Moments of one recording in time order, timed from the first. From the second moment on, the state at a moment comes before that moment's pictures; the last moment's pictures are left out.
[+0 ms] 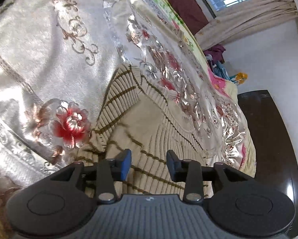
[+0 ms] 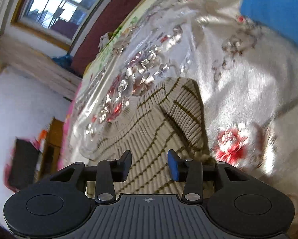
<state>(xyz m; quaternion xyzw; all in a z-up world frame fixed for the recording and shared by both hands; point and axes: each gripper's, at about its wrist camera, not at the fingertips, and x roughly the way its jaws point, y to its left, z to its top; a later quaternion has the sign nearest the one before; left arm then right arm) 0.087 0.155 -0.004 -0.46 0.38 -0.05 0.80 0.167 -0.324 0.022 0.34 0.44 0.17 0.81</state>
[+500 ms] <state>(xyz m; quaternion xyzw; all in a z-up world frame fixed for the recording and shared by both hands) 0.109 0.143 0.012 -0.34 0.39 -0.05 0.85 0.228 -0.262 0.013 0.11 0.42 0.16 0.88</state>
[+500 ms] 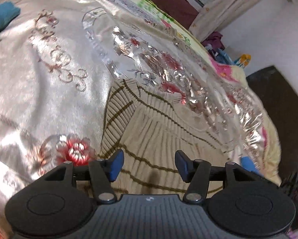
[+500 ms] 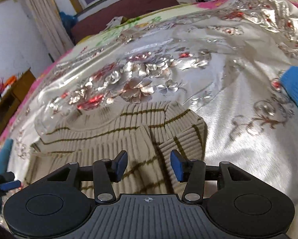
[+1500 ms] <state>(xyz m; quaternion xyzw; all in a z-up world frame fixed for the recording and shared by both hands) 0.148 0.137 -0.006 -0.26 0.42 -0.03 0.87 0.249 -0.254 0.006 0.10 0.45 0.18 0.87</state>
